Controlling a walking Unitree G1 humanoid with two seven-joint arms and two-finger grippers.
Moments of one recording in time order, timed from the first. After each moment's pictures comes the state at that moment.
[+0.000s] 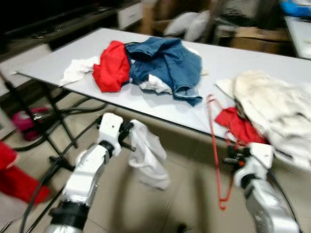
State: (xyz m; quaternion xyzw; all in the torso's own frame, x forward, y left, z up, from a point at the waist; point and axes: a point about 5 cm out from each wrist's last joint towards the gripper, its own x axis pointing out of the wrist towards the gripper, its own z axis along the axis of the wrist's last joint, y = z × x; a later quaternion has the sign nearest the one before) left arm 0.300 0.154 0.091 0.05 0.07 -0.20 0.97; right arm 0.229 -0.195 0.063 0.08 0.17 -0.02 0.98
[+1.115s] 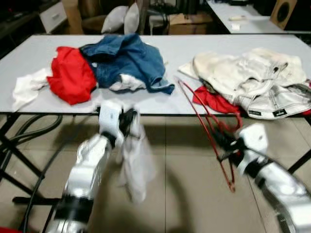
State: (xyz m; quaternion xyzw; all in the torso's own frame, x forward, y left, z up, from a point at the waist) left arm 0.313 0.136 0.140 0.01 -0.03 -0.23 0.97; right arm 0.234 -0.184 0.142 -0.08 0.05 0.24 0.97
